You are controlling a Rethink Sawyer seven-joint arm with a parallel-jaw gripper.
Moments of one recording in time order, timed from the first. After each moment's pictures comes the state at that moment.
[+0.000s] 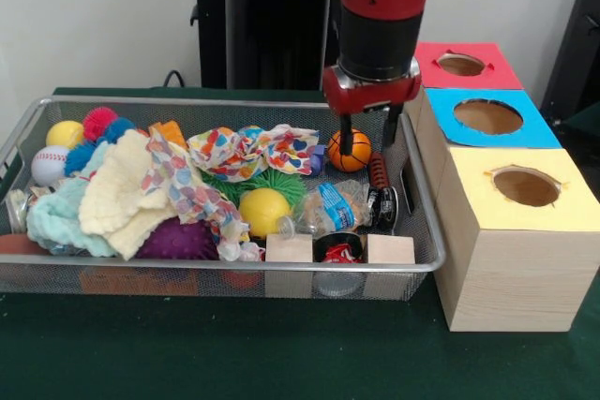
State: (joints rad) arm -0.36 -0.60 0.35 1.69 -0.46 0.65 1.66
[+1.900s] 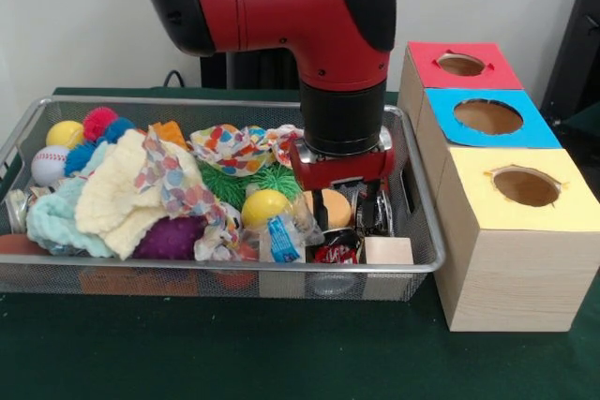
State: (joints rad) arm -0.44 -0.45 0.38 1.47 -0.46 0.60 1.66
